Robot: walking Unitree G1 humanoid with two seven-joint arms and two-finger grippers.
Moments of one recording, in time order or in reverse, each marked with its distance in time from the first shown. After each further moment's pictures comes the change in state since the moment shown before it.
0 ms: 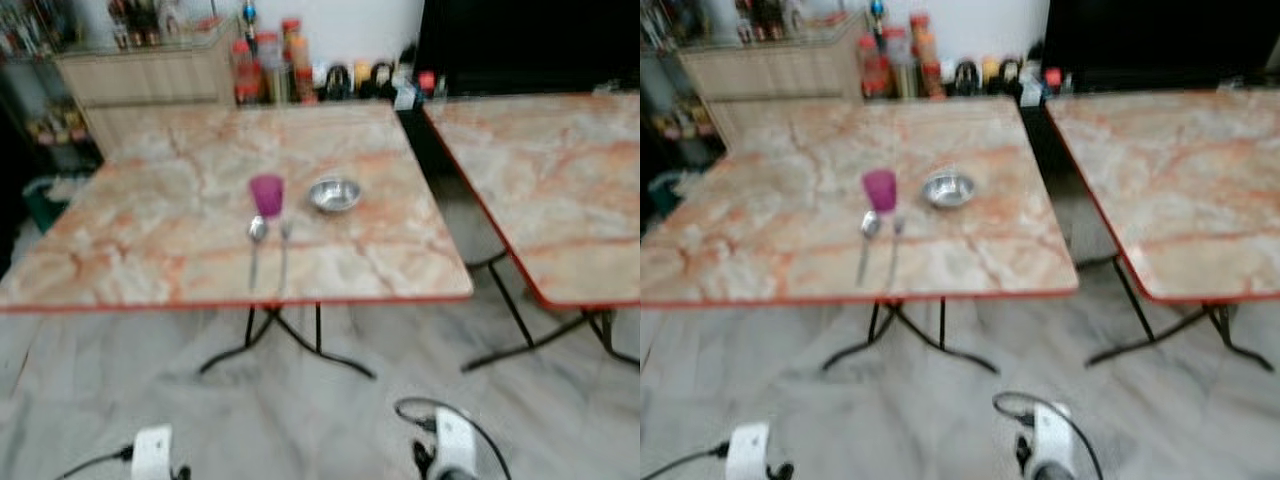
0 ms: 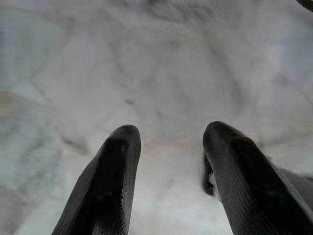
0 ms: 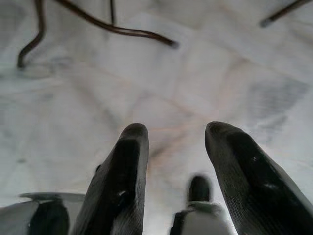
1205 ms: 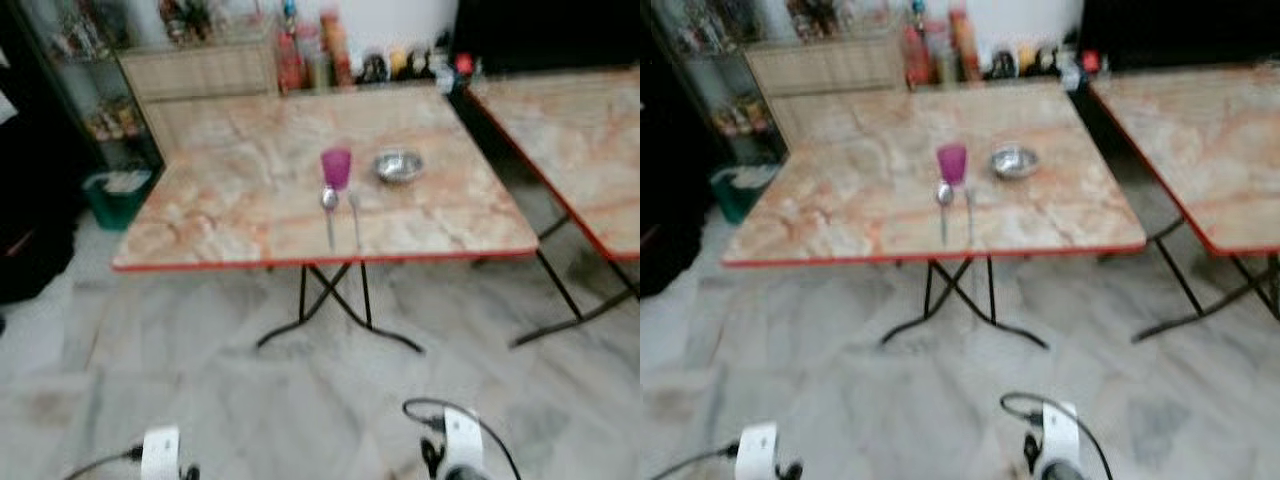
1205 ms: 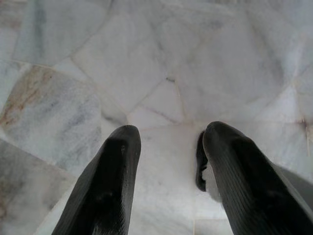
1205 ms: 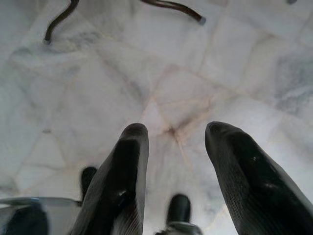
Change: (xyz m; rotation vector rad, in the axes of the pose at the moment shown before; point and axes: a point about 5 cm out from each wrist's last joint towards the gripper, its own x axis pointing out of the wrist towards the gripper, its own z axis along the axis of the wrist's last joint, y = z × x) left arm 0.001 -0.013 0.000 -0.009 -0.010 -0.028; right arm -0.001 -0.014 0.003 -0.017 -0.020 -0.032
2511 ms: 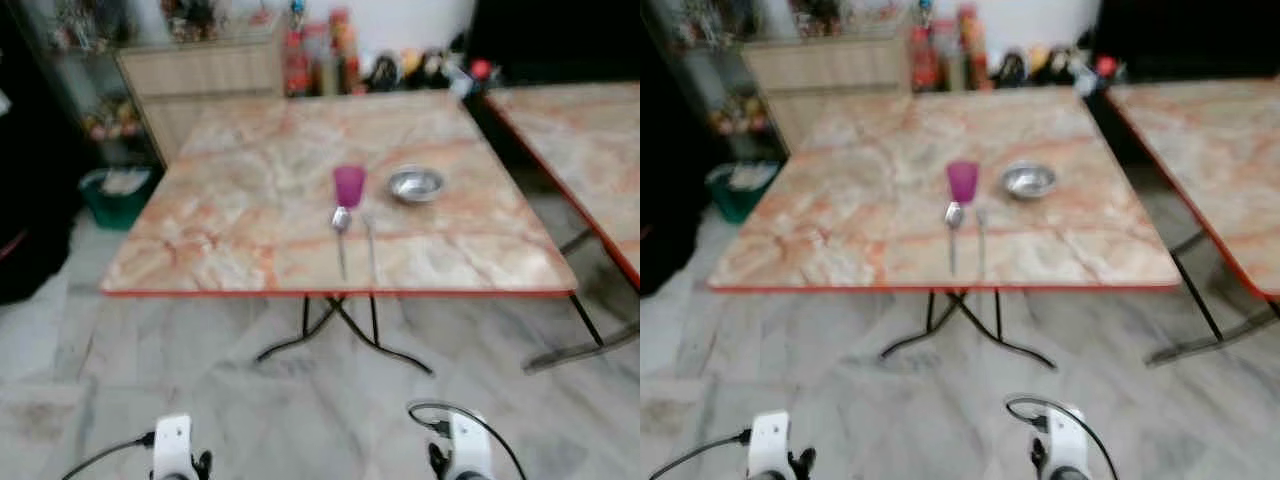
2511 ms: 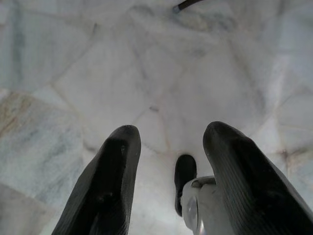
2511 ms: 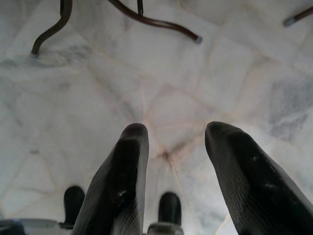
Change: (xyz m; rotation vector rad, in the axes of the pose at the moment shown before) left arm 0.001 -0.011 0.002 -0.001 -0.015 -0.029; right arm -0.001 -0.007 0.000 -0.006 0.001 -0.016
